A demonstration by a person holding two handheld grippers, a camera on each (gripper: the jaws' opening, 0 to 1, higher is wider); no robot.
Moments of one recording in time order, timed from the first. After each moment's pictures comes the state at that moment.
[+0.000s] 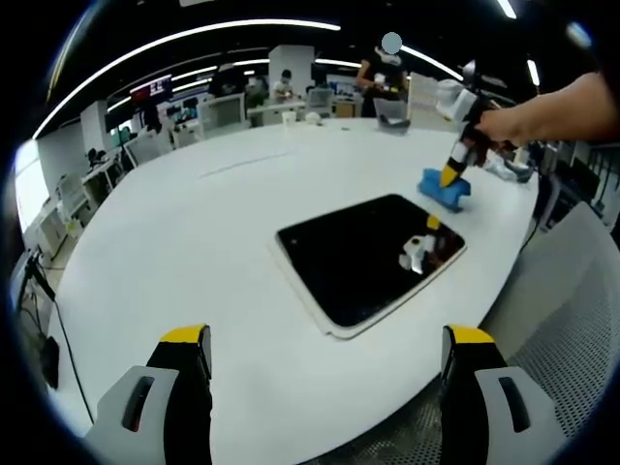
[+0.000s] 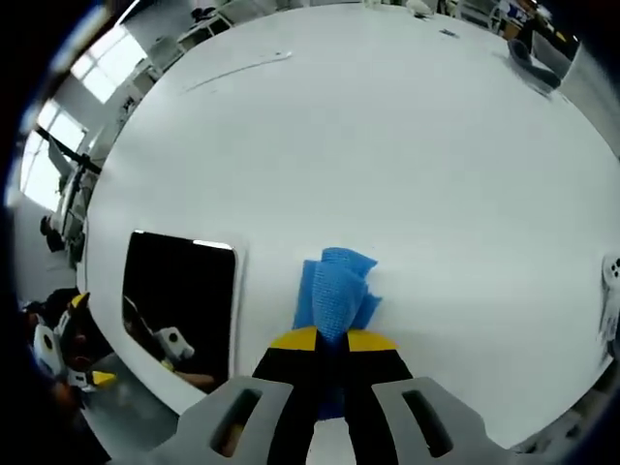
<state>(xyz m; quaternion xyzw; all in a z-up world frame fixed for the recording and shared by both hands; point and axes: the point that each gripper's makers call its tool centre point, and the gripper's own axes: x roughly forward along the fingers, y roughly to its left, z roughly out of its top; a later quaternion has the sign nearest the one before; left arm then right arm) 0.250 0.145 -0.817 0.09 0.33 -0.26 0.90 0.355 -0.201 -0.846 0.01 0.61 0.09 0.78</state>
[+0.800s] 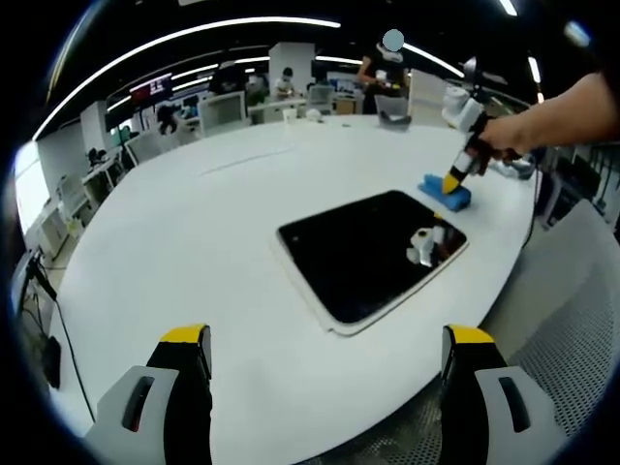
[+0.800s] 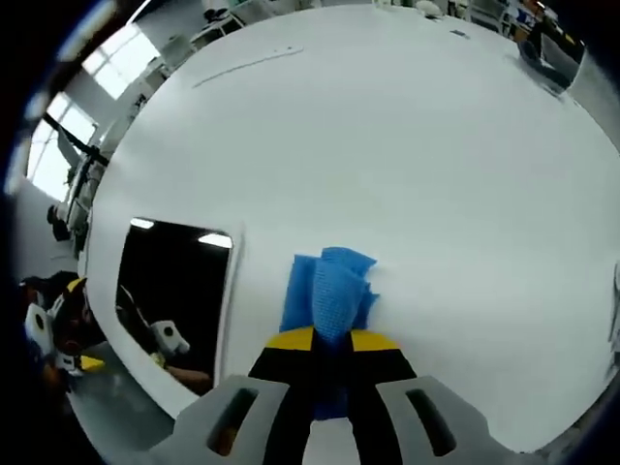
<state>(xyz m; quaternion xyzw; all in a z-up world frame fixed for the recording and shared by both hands) 0.249 0.147 -0.819 0.09 0.33 -0.26 0.90 0.350 -0.194 -0.868 0.00 0.60 0.12 0.79</state>
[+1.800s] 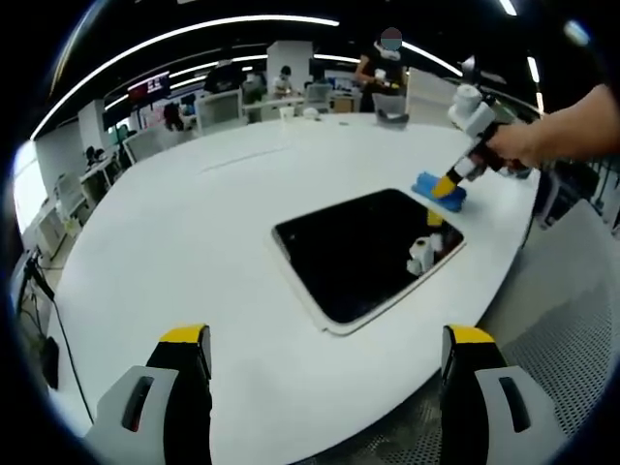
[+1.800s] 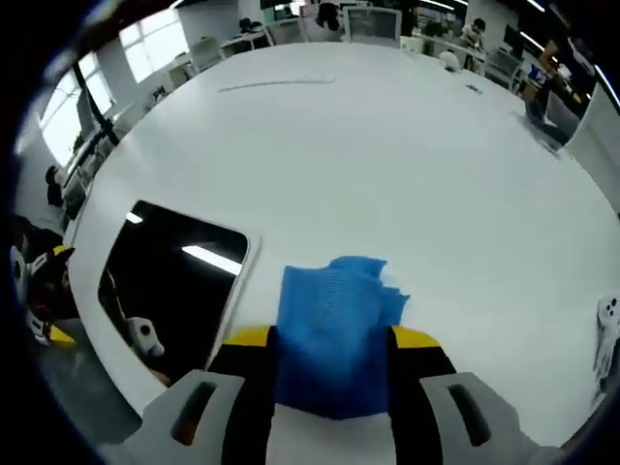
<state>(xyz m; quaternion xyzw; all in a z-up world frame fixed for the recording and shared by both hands) 0.248 0.142 -0.820 0.09 0.34 -0.27 0.90 0.357 -0.186 -0.853 -0.06 0.50 0.13 0.85</state>
